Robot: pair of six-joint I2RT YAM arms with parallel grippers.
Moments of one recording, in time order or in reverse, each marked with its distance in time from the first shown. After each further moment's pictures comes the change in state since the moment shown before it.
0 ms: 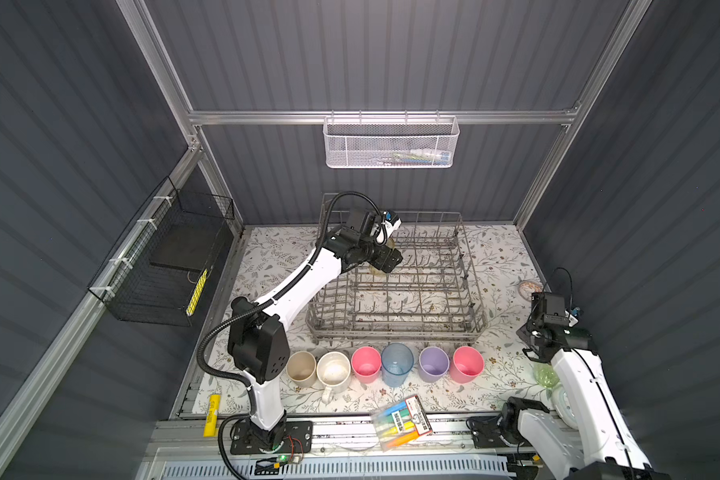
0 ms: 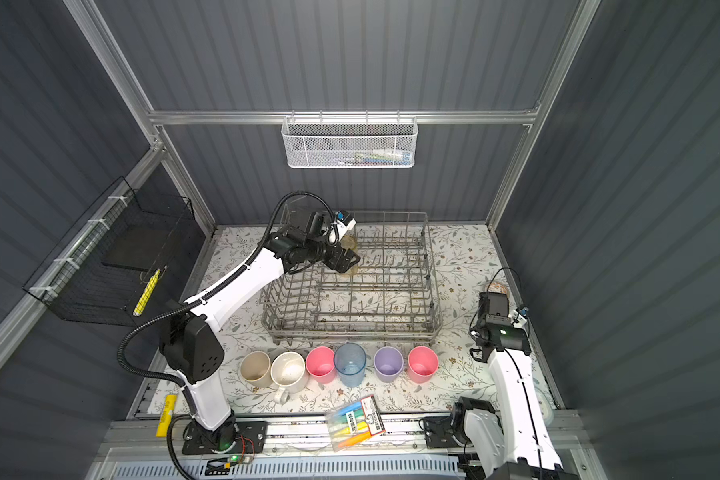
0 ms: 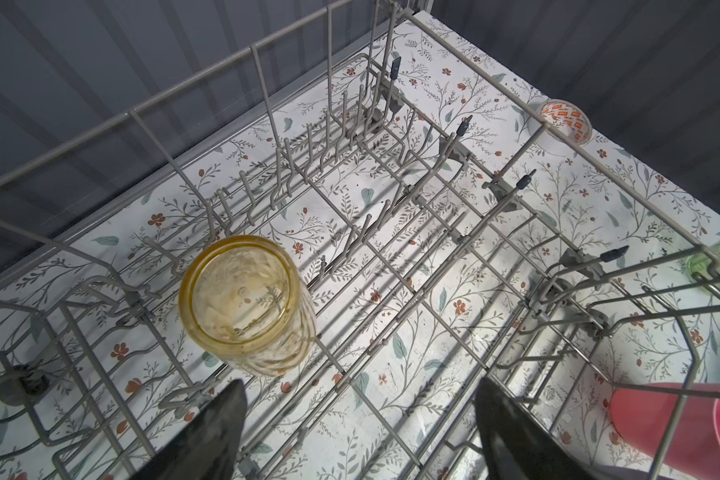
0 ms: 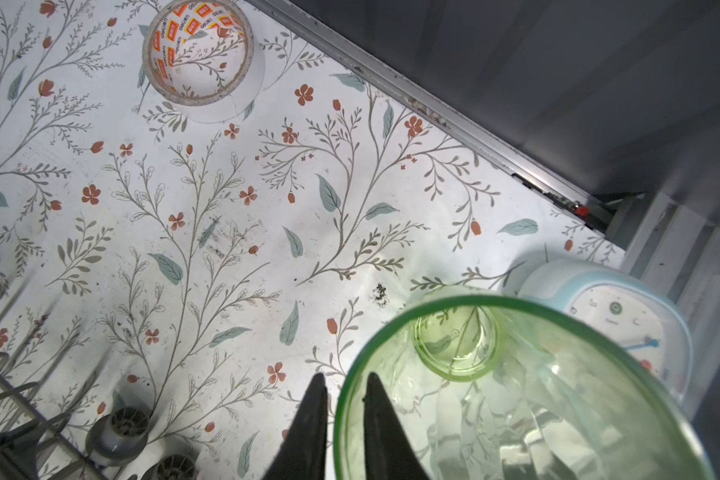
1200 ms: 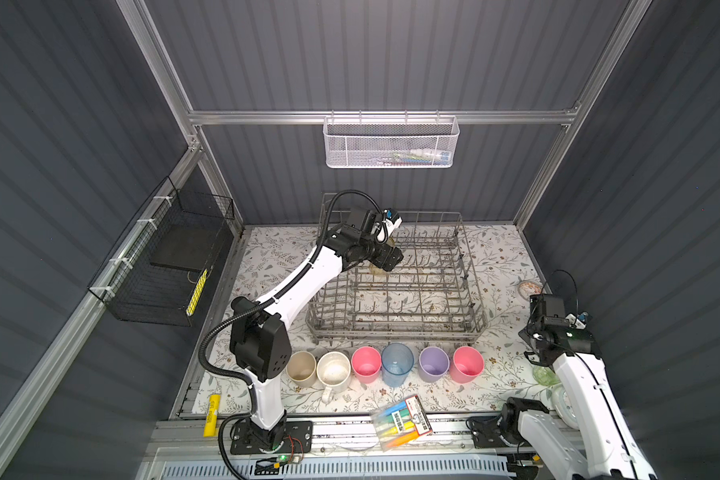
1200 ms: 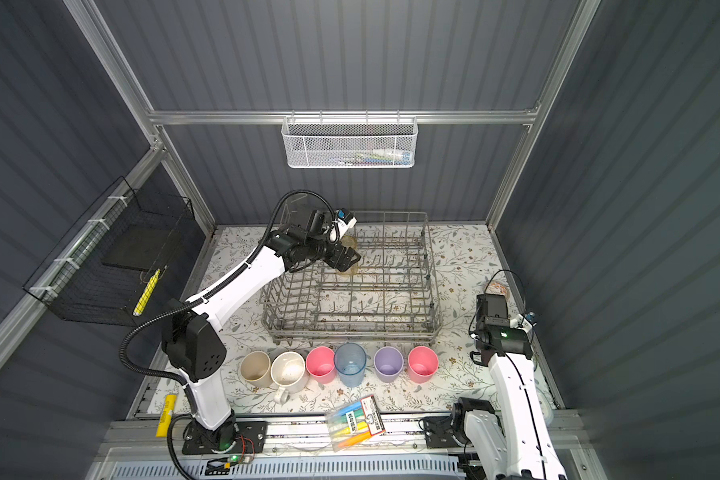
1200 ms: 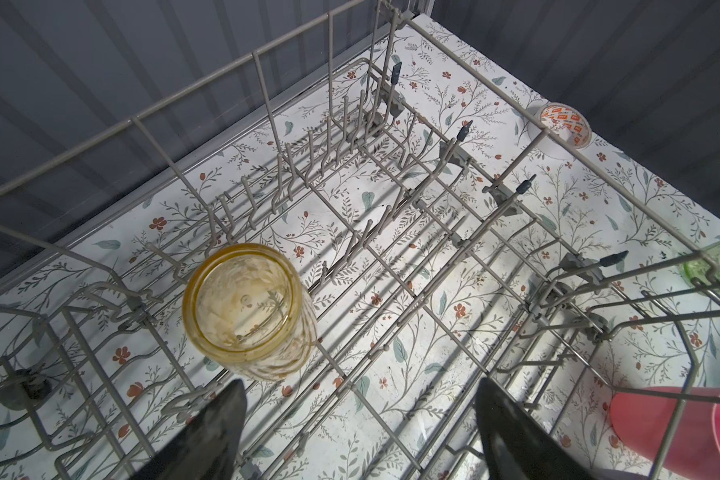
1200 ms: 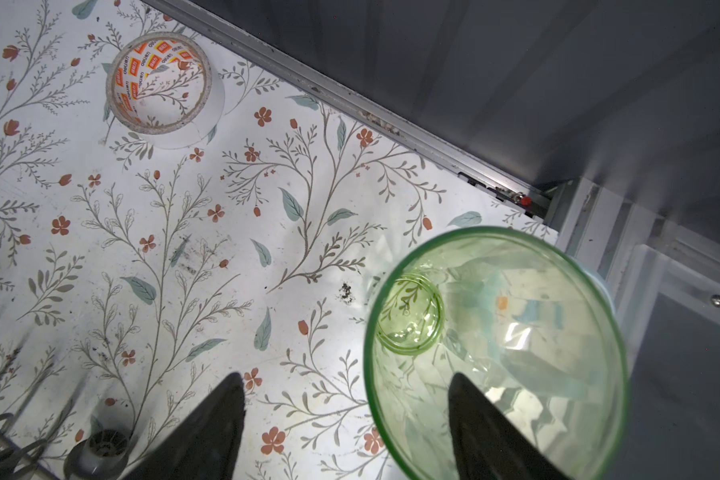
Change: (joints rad) left arm 0.000 0.017 0.033 -0.016 0.001 0.000; right arm 0.034 -0.023 0.022 -0.092 0.102 0.099
